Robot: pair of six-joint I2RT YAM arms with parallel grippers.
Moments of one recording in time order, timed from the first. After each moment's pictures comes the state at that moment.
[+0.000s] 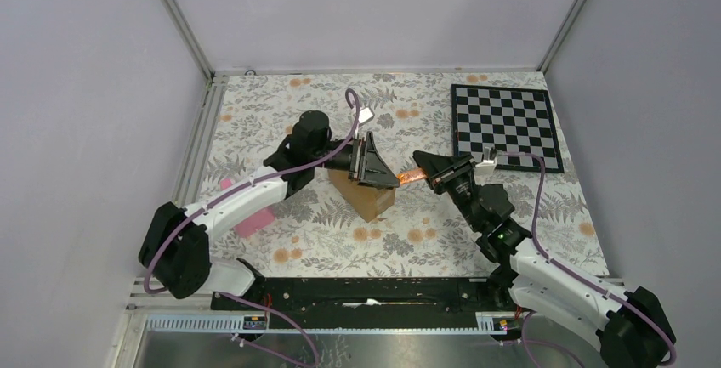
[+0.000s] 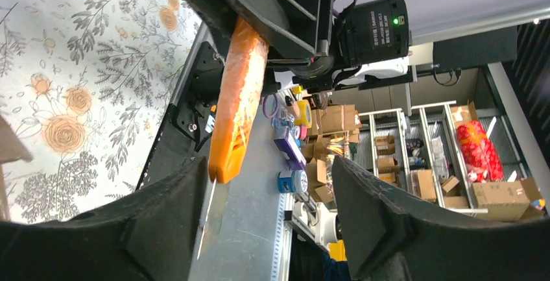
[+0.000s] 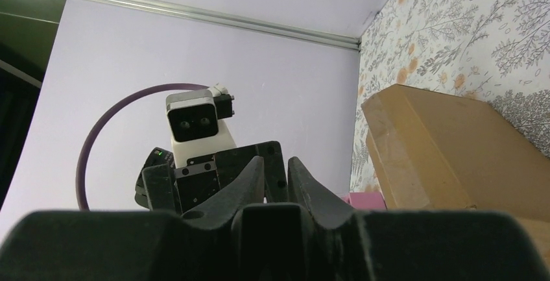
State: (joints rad) left arm -0.64 1.37 0.95 0.17 0.99 -0.98; right arm 0.68 0.77 0.32 0.54 0.23 1.39
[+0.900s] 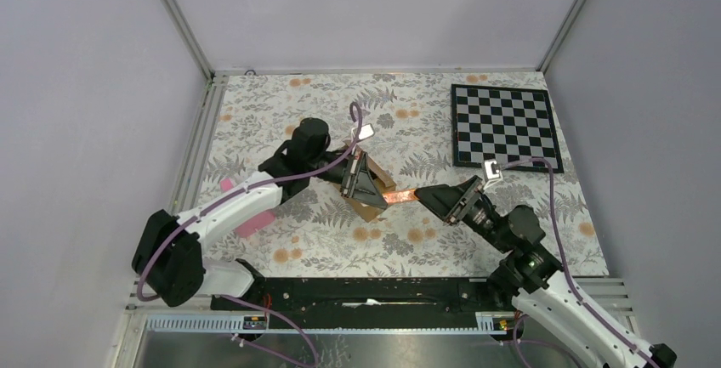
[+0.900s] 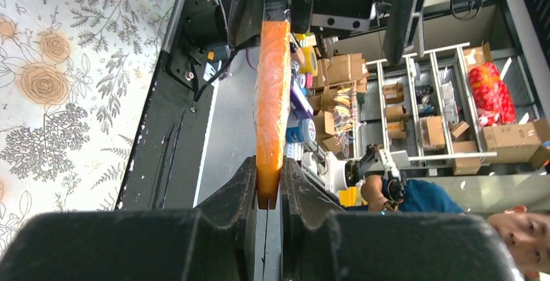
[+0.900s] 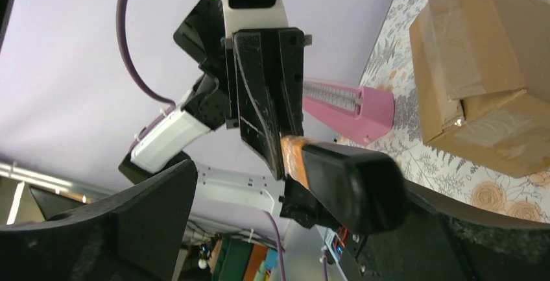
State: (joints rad) left arm -0.65 1.34 0.92 0.04 1.12 -0.82; right arm 0.69 0.38 0.29 0.21 -0.15 1.25
